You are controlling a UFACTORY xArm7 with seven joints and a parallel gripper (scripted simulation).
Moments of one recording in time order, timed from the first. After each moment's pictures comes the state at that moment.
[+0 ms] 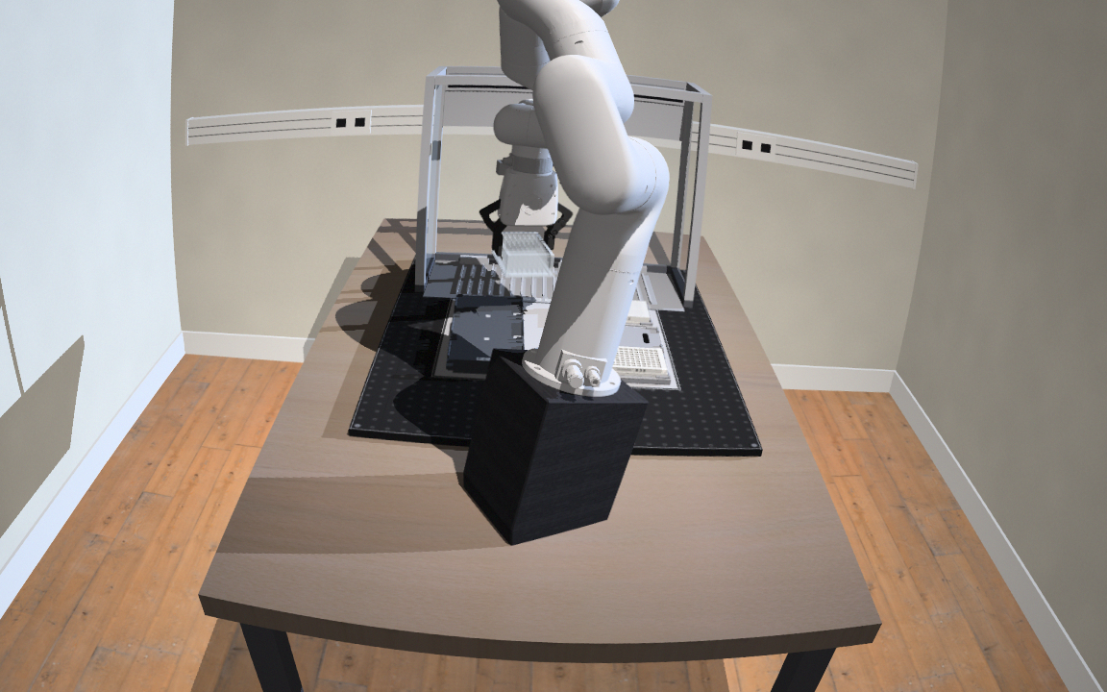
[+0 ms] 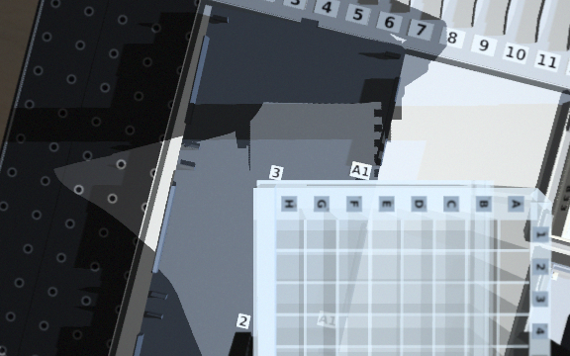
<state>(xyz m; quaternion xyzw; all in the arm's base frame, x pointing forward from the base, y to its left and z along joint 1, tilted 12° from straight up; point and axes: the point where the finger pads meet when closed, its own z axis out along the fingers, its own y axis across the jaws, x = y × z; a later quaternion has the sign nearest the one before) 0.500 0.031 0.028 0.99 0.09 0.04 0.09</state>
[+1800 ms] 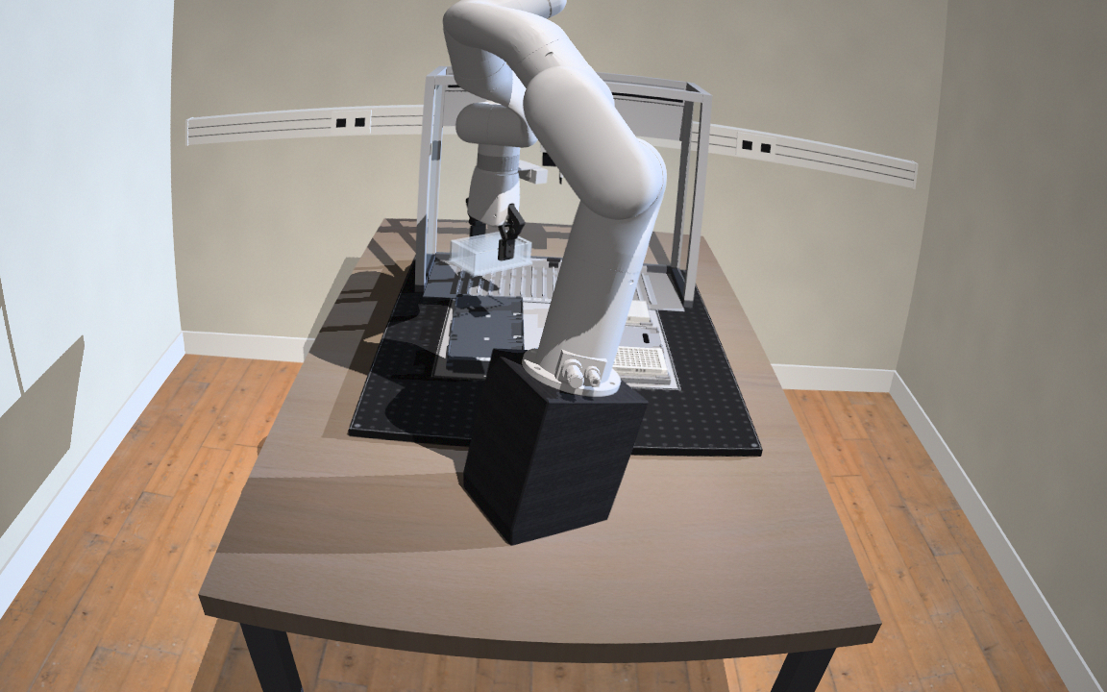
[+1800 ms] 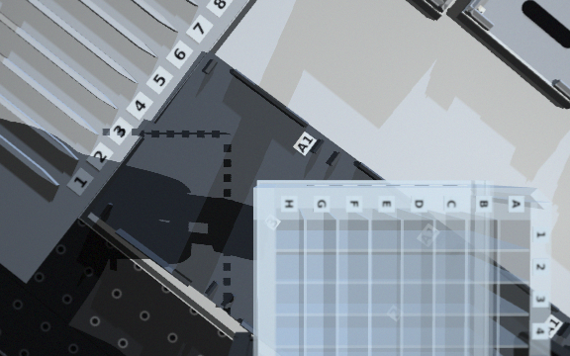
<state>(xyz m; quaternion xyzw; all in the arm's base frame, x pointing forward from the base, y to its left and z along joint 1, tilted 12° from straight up) 0.509 0.087 0.017 0.88 -0.47 0.08 0.06</state>
